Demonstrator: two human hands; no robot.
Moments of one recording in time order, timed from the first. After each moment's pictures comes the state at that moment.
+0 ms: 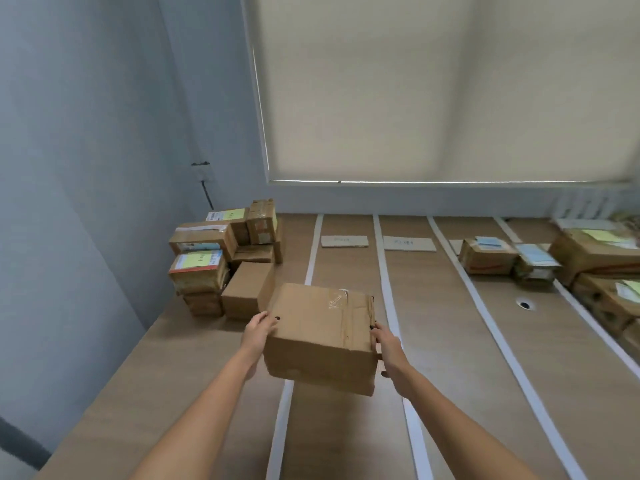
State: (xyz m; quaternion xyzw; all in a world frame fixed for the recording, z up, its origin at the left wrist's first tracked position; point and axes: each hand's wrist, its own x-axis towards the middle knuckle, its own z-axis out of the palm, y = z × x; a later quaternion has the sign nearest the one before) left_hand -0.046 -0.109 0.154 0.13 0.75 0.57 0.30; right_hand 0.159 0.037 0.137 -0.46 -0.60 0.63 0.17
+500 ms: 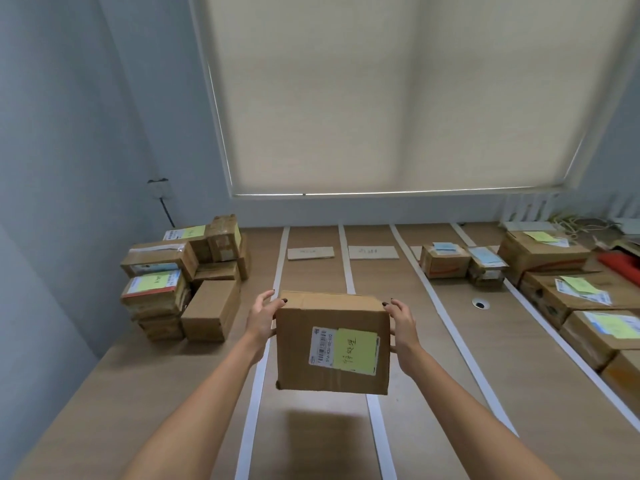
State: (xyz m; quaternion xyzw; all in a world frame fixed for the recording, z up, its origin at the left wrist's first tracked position) left_hand 0.001 -0.023 0.194 0.21 0.69 0.62 0.31; right_hand 0.216 0.111 0.175 -0.47 -0.51 0.63 0.34
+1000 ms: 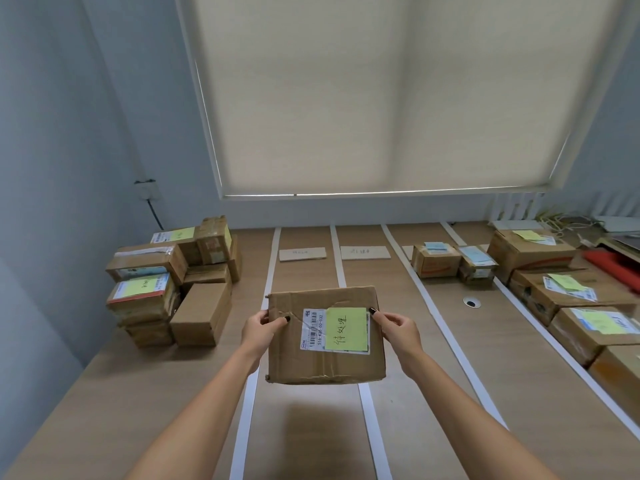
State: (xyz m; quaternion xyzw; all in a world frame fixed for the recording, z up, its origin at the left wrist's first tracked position) left_hand -0.004 -0.021 0.170 0.24 0.72 0.57 0.32; right_hand 0.226 0.121 0.160 -0.48 -0.56 0.59 0.34
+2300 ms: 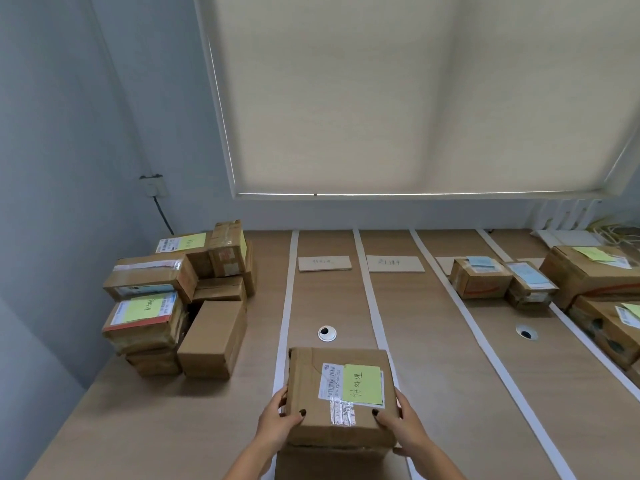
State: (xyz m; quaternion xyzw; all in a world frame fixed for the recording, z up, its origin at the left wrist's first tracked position) left_hand -0.059 -0.016 0.063 0.18 0.78 0.45 0.40; right_hand 0.141 0.114 0.060 -0.54 -0.54 0.64 0.13
